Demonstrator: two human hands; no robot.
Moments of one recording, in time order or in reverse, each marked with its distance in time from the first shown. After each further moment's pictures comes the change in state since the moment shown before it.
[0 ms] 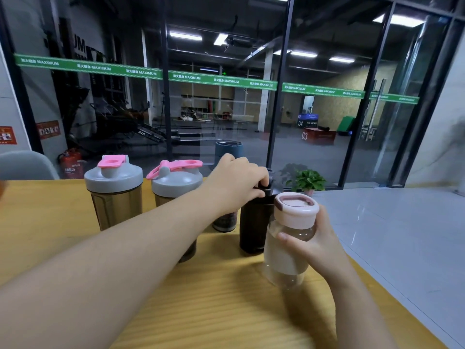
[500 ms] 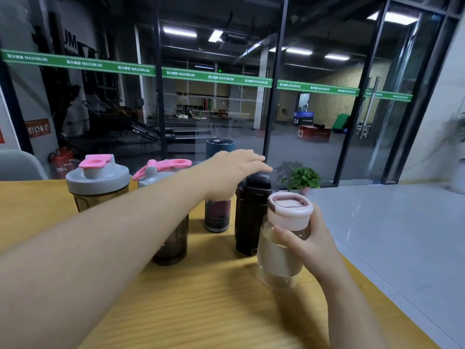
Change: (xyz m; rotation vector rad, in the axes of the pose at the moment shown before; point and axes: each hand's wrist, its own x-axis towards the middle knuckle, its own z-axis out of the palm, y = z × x) left_hand 0.024 -0.019 0.000 -0.058 -0.273 0.086; right_hand 0.001 -0.001 0.001 0.069 0.045 -0.002
